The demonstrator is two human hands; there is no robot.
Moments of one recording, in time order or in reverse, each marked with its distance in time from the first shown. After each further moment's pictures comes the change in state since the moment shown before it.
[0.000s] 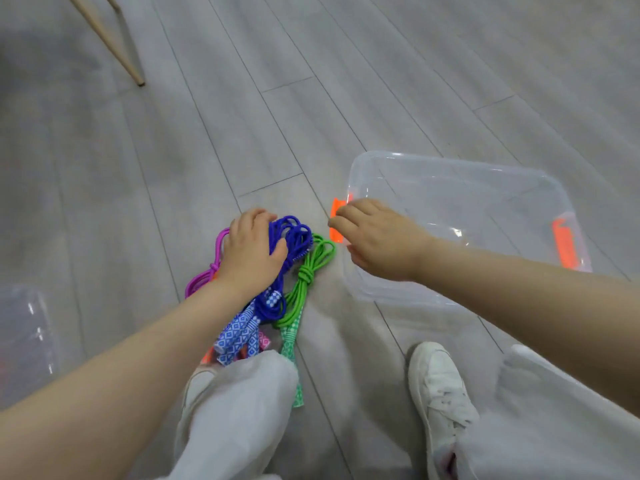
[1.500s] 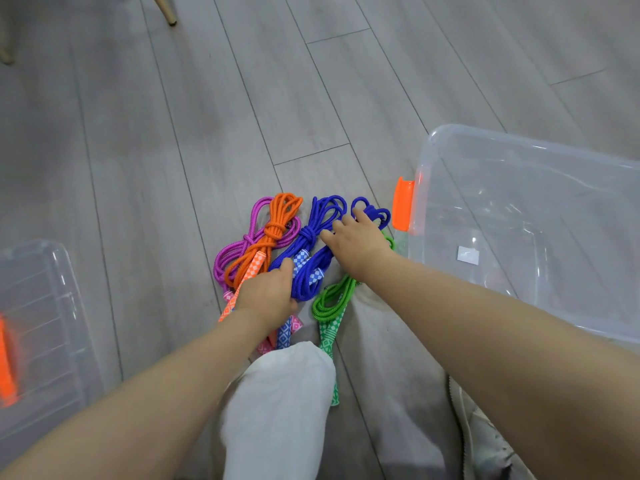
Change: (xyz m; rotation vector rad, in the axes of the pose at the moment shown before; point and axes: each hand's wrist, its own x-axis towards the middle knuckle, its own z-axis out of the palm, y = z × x) left_hand -0.062 -0.081 0.045 0.269 -0.443 -0.037; right_hand 0.107 -0.080 0.092 -0.206 -0.380 0.069
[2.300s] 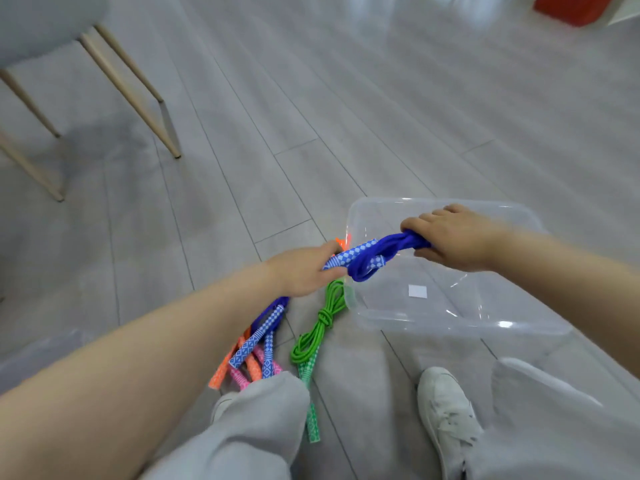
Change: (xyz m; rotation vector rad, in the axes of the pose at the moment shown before) left_hand 0.018 0.135 -0.170 -0.100 -0.099 0.412; right_hand -0.207 0.194 -0.040 0.153 0.189 0.129
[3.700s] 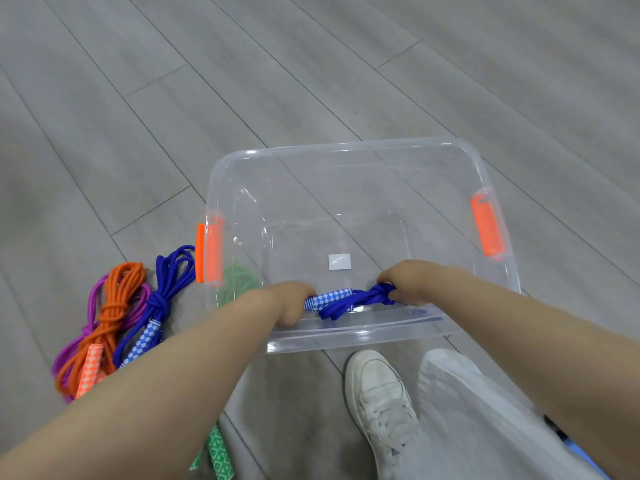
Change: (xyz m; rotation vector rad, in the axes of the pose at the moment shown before) left_hand 0.161 0.053 0.174 0.124 -0.588 -0.115; right_hand -0.038 0.044 0.232 0.502 -0.737 0.323
